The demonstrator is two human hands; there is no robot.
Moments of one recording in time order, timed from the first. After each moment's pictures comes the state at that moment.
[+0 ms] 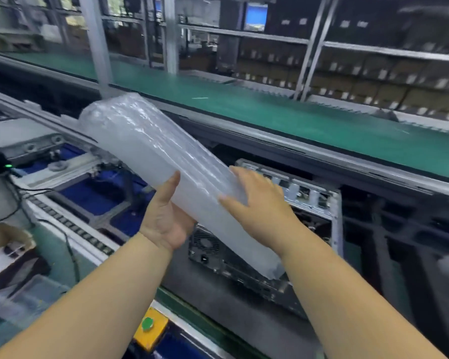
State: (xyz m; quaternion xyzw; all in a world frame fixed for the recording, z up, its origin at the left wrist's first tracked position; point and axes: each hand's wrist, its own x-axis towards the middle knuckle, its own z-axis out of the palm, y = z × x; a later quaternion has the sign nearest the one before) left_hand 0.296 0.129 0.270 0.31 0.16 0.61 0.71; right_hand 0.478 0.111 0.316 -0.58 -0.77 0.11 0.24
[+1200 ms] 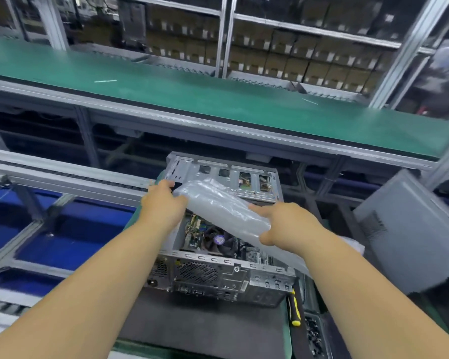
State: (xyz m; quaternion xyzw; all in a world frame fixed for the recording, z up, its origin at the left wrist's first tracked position) left_hand 0.389 0.260 0.223 0.67 0.62 0.28 0.30; right_hand 0.607 0.119 0.283 -0.78 -0.61 0.09 -0.04
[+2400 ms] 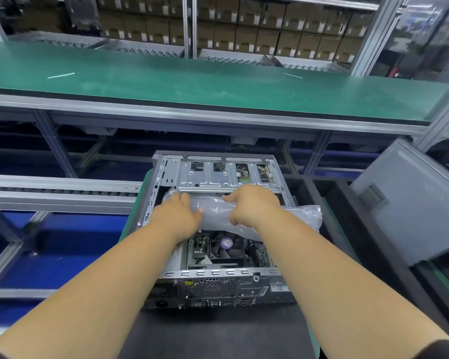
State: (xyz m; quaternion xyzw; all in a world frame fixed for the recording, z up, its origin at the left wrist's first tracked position) left_hand 0.414 0.312 0.182 0.86 0.50 -0.01 0.13; right_hand 0.567 0.219 0.250 -0.84 -0.52 0.16 0.00
